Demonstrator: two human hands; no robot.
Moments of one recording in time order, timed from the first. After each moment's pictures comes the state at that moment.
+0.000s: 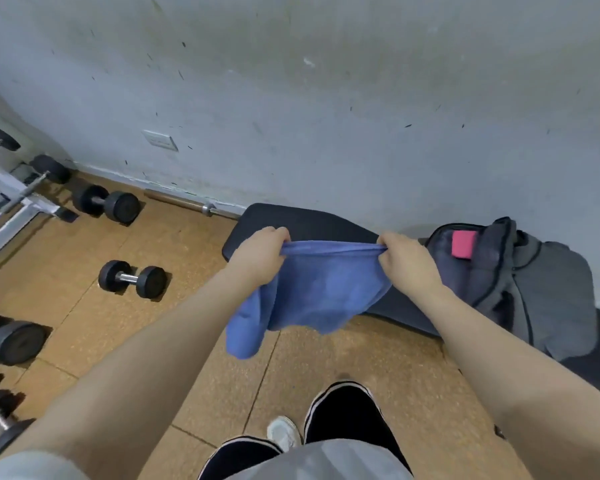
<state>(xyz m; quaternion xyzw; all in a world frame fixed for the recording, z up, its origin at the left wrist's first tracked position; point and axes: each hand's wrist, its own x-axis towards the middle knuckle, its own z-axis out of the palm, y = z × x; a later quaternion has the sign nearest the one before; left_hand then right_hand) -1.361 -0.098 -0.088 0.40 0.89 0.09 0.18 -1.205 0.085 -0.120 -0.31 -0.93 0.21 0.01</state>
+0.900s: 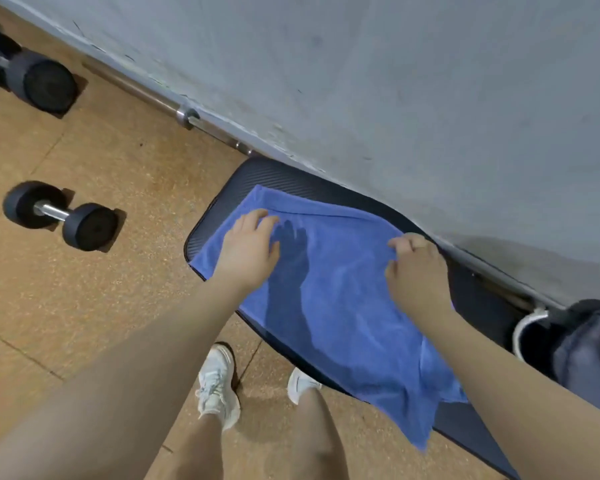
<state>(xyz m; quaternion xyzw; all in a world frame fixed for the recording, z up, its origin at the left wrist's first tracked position) -1.621 -0.010 -0.409 0.27 0.92 0.14 0.26 -1.479 0.192 -0.413 -0.30 -0.93 0.16 -0.12</state>
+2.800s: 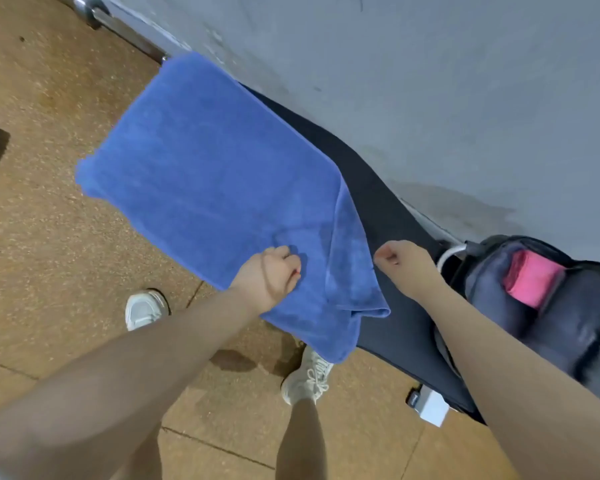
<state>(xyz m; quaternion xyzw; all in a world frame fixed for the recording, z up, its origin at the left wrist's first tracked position) -1.474 0.018 -0.457 0.43 0.80 0.19 0.37 -1.373 0.233 -0.412 -0.35 -0.85 0.22 -0.31</state>
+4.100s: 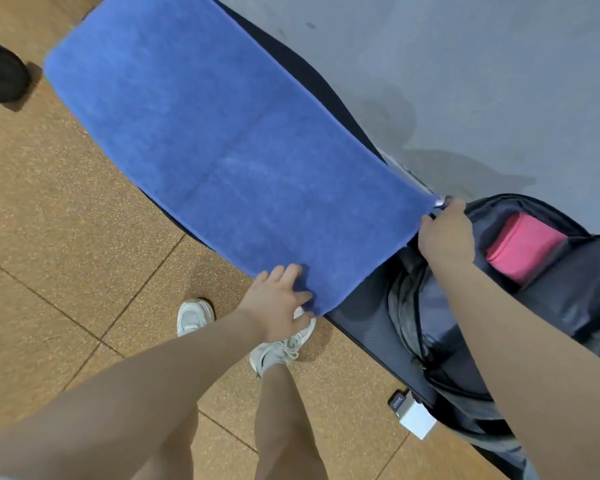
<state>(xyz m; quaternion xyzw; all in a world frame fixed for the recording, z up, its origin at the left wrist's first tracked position) -1.267 0.087 -0.464 0.42 0.81 0.03 0.40 -1.265 0.347 -0.444 -0.51 -0.82 0.23 -0.13</state>
